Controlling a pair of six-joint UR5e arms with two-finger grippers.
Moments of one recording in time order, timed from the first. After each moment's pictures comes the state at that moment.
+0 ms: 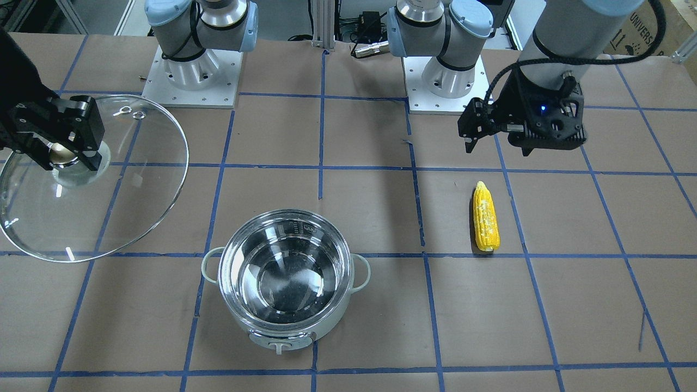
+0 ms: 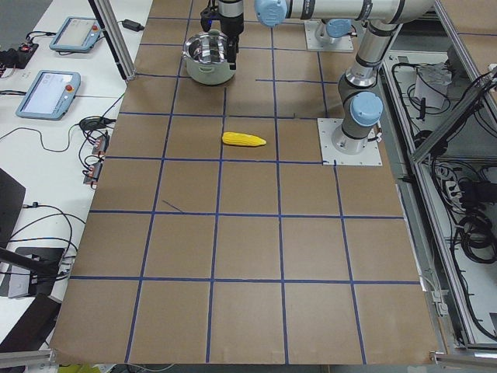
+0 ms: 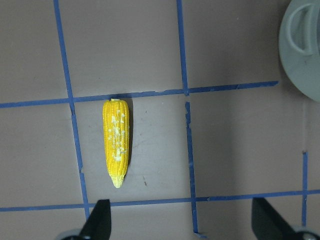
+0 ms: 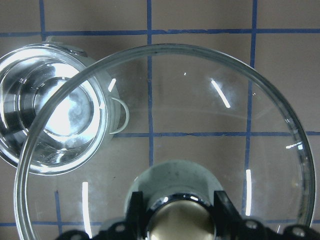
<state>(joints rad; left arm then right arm) -1.48 -1.60 -1.59 -1.58 1.61 0.17 1.48 -1.28 0.98 -1.25 -1.56 -0.08</state>
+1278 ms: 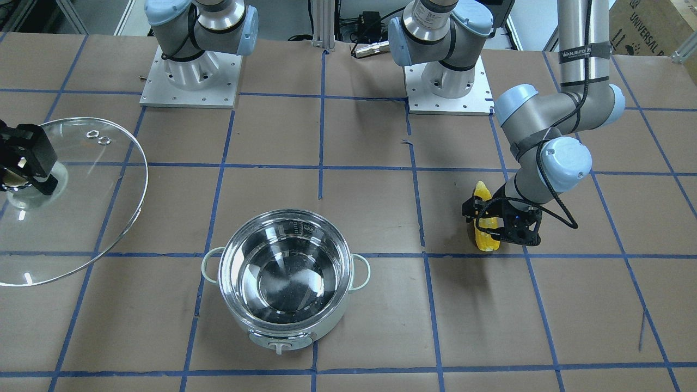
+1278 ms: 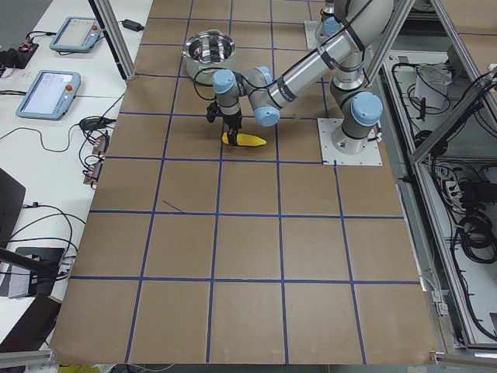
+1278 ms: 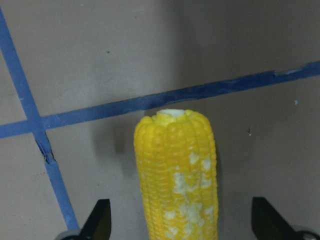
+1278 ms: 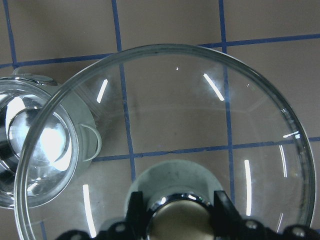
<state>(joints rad) -1.30 -1.86 -2.04 -0.96 1.61 0.42 1.42 -1.28 1.02 -1.35 -1.57 -0.08</state>
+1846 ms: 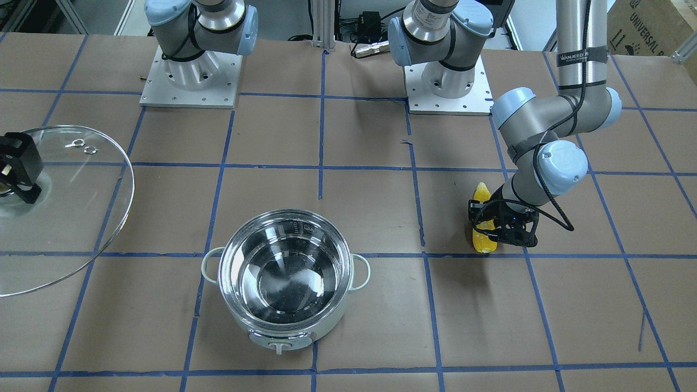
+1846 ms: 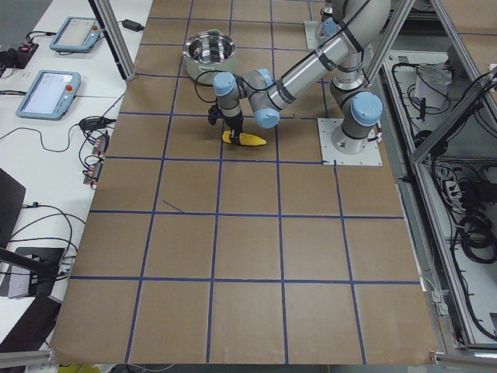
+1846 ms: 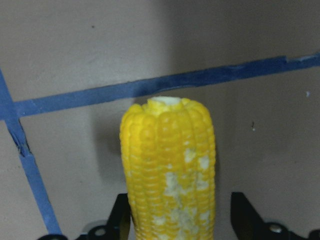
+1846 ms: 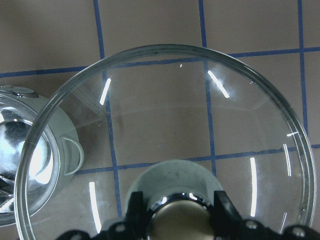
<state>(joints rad) -1.30 -1.87 -2.03 -0.95 1.61 0.44 1.42 -1.27 1.02 -1.39 -1.63 -0.08</state>
